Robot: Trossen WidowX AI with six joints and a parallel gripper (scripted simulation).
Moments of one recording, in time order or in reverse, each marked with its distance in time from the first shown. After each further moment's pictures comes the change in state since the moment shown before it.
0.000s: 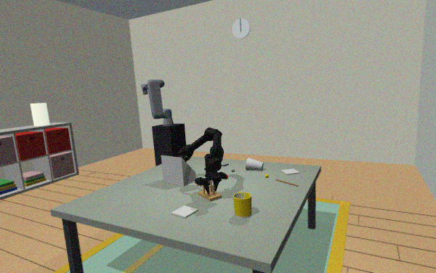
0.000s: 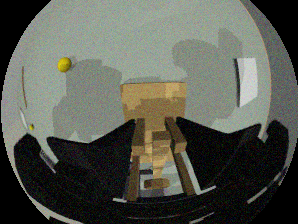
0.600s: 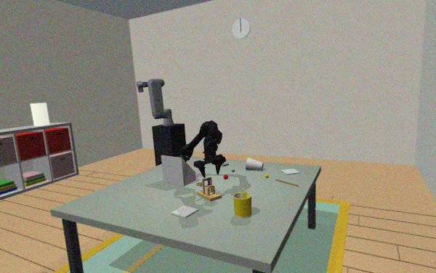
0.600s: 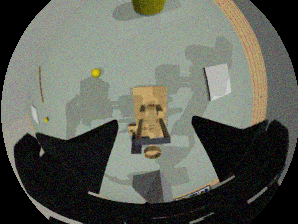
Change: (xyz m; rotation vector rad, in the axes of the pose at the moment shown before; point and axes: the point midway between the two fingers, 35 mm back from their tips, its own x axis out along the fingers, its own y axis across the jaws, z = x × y) arm -0.098 -0.006 0.005 0.007 -0.037 -0.004
